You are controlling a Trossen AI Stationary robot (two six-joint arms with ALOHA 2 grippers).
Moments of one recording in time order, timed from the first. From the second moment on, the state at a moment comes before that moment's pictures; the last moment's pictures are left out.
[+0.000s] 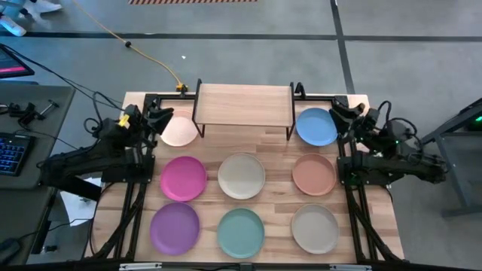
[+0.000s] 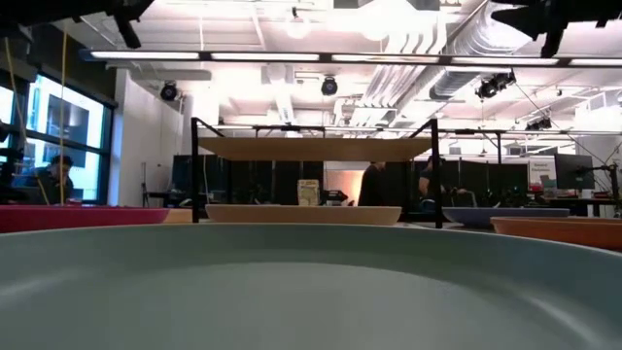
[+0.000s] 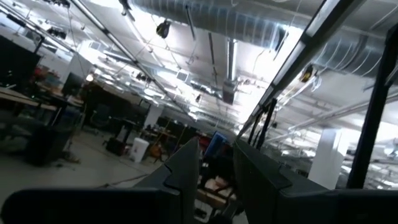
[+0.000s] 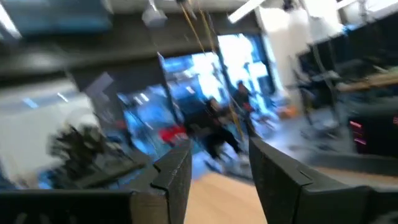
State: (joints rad) left arm 0.33 0.32 0.30 0.49 -0.01 -0.41; right arm -0.19 0.14 0.43 0.01 0.42 0.15
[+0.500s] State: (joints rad) left arm 0.33 0.35 0.31 0.50 -0.01 -0.41; right arm -0.19 0.40 0.82 -0.71 0.45 0.16
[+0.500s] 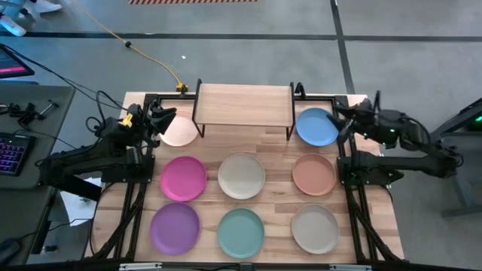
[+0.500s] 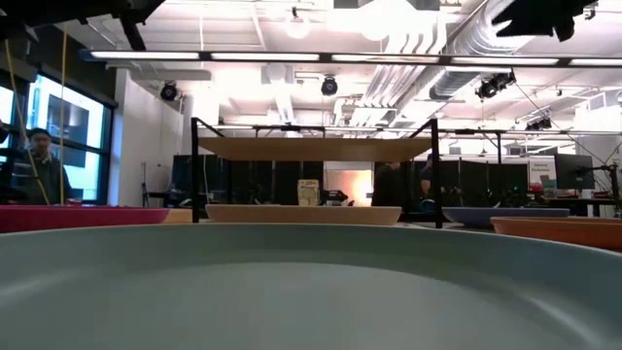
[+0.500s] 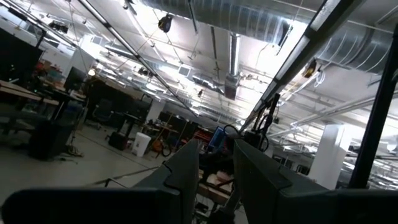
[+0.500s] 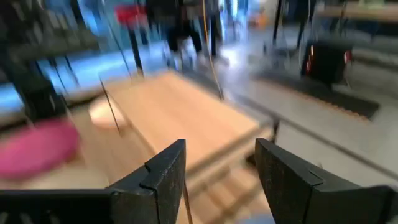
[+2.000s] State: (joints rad) left arm 0.33 0.43 0.52 0.13 0.07 -0.17; right arm -0.24 1.19 0.76 -0.85 0.23 0.34
